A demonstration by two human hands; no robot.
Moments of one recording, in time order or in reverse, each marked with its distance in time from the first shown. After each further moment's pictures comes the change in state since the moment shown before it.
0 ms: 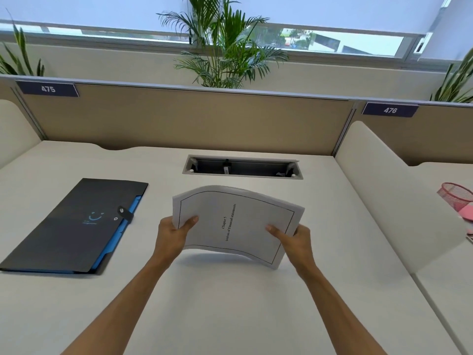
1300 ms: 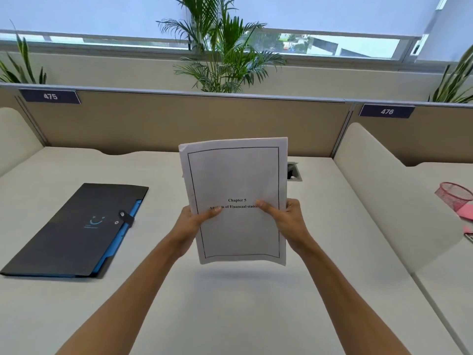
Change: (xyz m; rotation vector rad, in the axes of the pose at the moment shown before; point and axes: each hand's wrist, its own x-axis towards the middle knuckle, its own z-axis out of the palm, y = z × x) left_hand 0.015 0.040 0.026 -0.339 -0.372 -0.201; right_hand 0.024 -0.054 0.019 0.093 -0.203 -0.124
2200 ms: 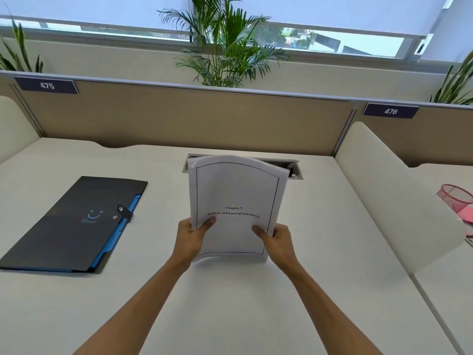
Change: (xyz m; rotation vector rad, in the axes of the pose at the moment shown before) left_hand -0.014 -0.042 0.002 0.172 0.285 0.102; right_hand -0.020 0.073 0.009 -0.237 0.099 0.165
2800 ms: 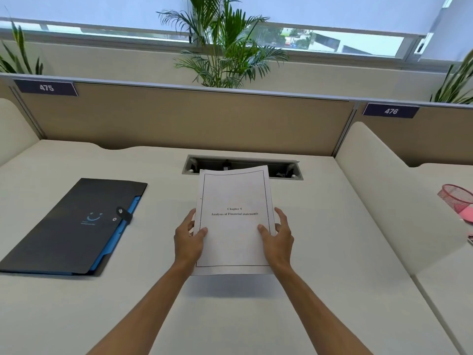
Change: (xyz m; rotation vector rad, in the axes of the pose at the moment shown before) left_hand 0.010 -0.025 0.003 0.143 0.226 -0.081; right_hand 0.006 0.005 0.018 -0.029 0.319 0.023
